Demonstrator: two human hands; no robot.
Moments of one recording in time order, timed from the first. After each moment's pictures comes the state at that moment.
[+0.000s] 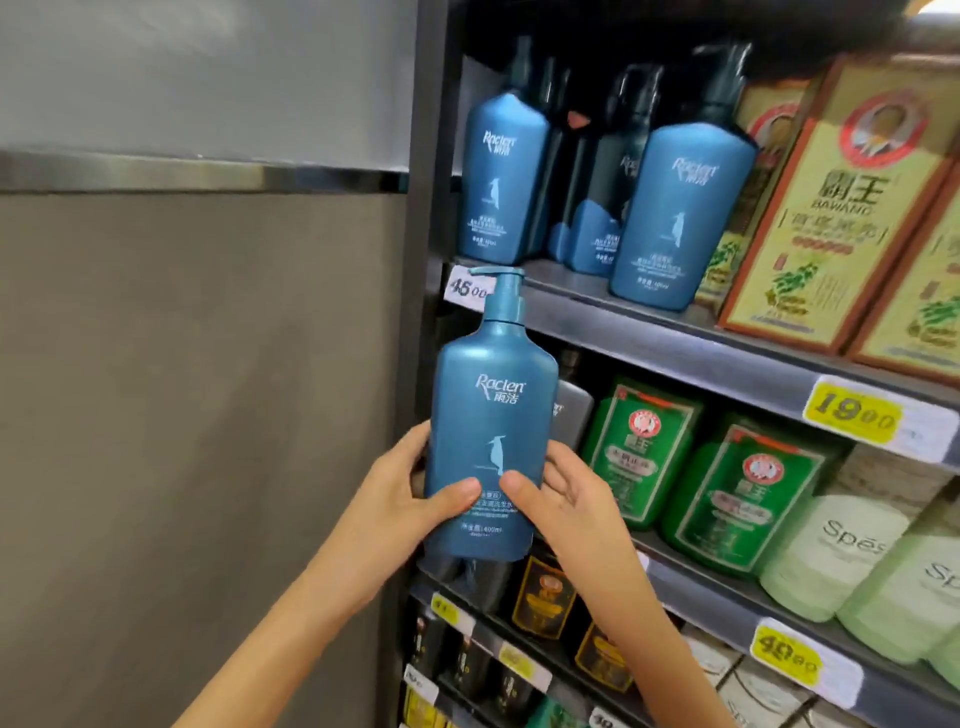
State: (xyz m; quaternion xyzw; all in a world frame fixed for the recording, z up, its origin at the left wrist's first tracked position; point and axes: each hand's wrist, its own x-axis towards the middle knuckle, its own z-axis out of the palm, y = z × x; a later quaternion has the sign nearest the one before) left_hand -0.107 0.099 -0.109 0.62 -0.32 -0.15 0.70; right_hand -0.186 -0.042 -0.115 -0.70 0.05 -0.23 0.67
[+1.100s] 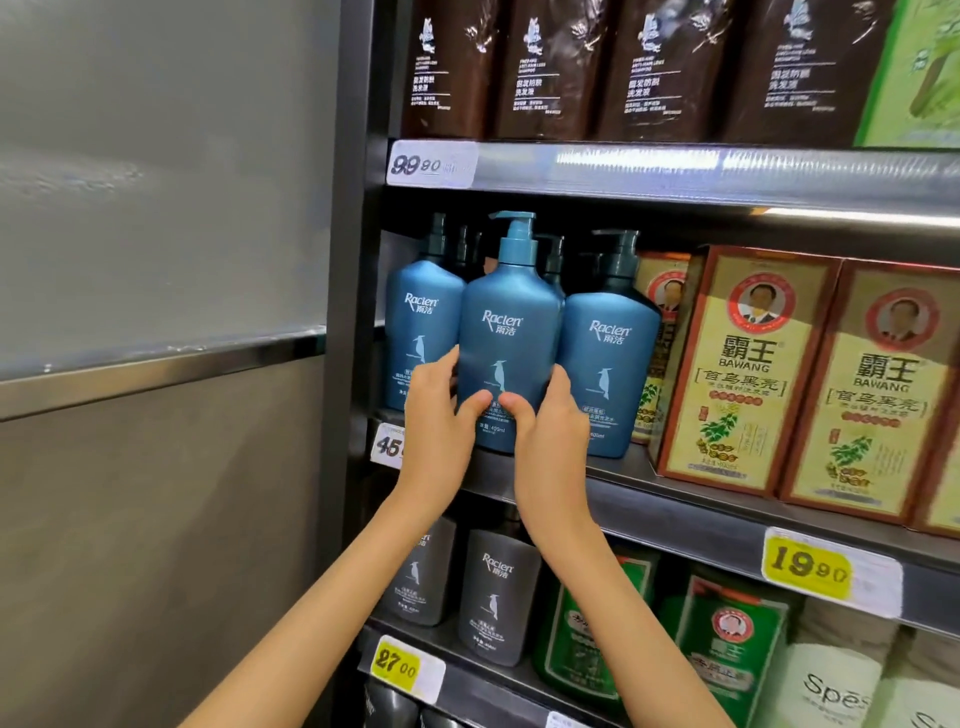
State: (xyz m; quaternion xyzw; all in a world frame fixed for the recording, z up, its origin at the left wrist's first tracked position) left_hand 0.008 -0.054 0.001 0.65 -0.38 0.15 0.64; right_hand -0.062 -0.116 0.007 -0.77 0.21 -0.52 0.32
